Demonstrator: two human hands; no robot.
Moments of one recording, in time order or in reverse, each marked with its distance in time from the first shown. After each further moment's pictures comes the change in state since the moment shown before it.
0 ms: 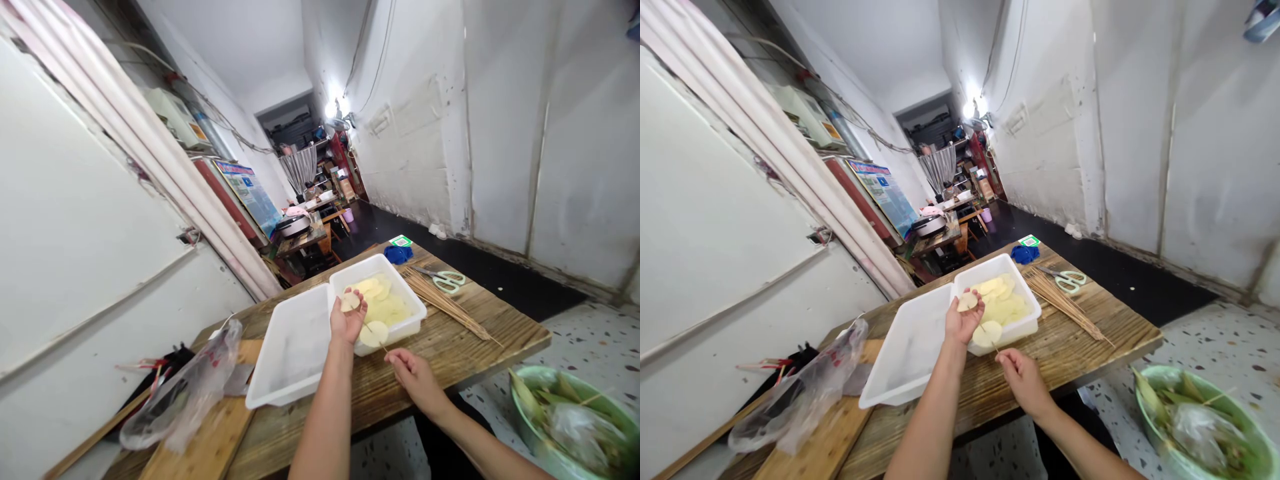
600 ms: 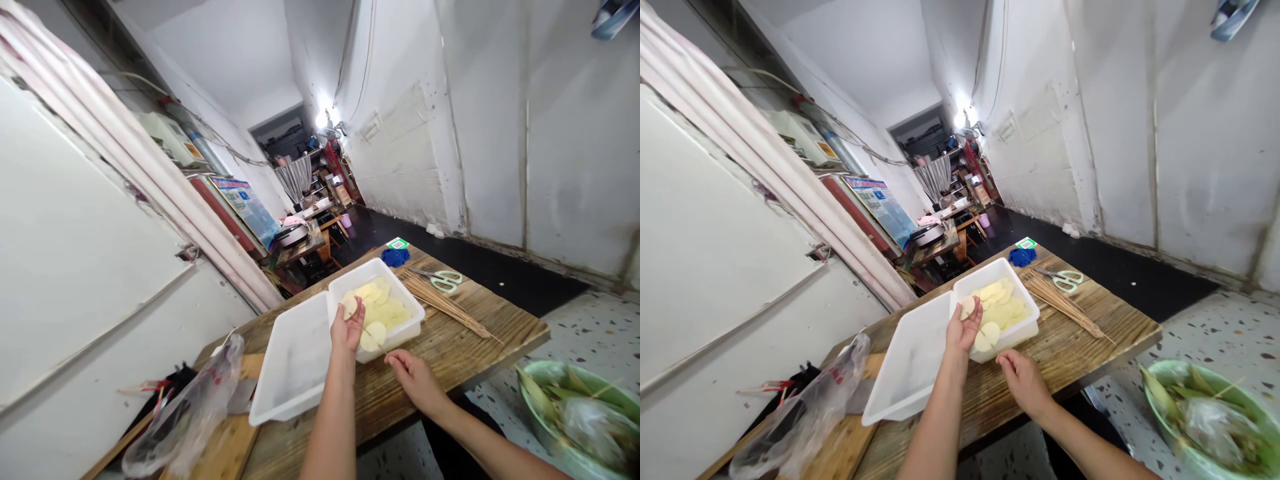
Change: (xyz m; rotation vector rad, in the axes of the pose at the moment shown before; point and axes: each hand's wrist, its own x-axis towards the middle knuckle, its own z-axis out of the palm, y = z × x) left_hand -0.002 -0.002 0.001 0.103 0.109 0.037; right_hand 0.007 -0.007 0.004 -0.238 0.096 -0.134
